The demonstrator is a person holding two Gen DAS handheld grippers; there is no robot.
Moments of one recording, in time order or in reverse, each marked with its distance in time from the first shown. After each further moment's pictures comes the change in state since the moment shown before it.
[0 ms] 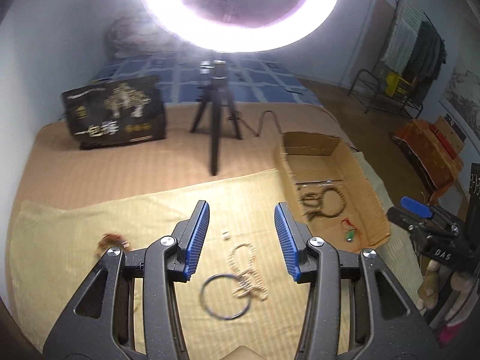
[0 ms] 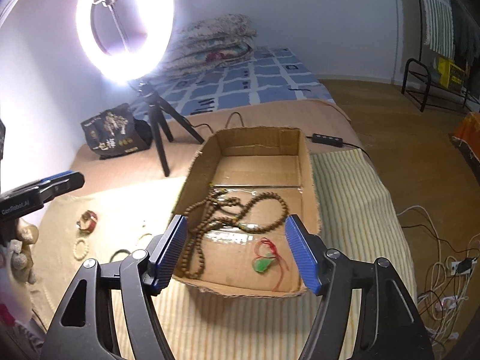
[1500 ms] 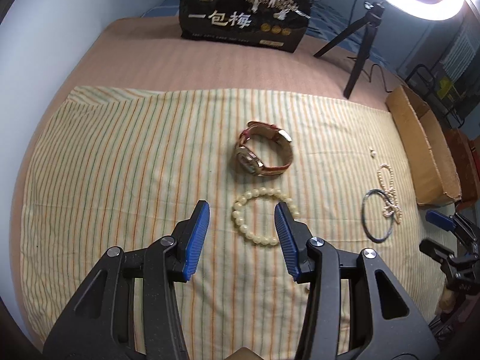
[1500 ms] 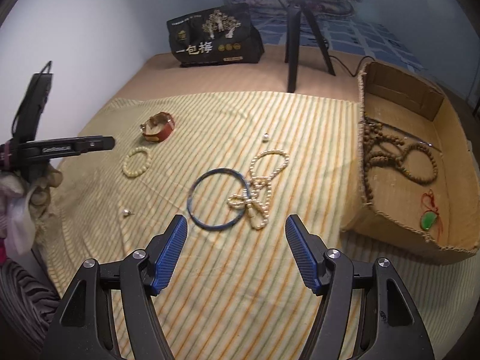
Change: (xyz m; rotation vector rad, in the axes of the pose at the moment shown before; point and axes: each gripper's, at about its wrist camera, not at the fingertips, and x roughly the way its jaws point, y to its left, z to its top) left arm 0.018 0.182 -0.111 -0.208 0.222 0.135; right arm 0.068 0.140 -0.083 -0.263 0.237 0.234
